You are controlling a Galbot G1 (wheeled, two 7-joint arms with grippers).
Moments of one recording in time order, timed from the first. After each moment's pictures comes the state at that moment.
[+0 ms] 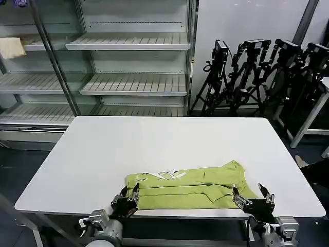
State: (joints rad) left arm 1.45 -1.29 -0.27 -2.14 -0.59 0.37 -0.40; right arm -1.69 1.13 0.63 2.40 0.46 -0.47 0.28
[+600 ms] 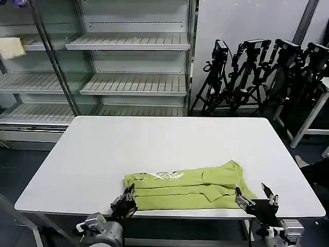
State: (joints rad) left arm 1.49 -1.34 -0.31 -2.17 -0.66 0.31 -0.39; right arm -1.72 1.15 0.65 2.44 0.46 -0.46 0.30
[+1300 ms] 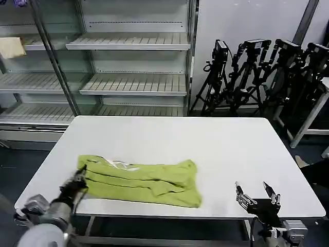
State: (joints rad) left arm 1.45 -1.07 -0.69 -2.16 -1.02 0.32 -0.38; right arm -1.73 1.17 0.66 2.46 0.45 -0.46 0.30
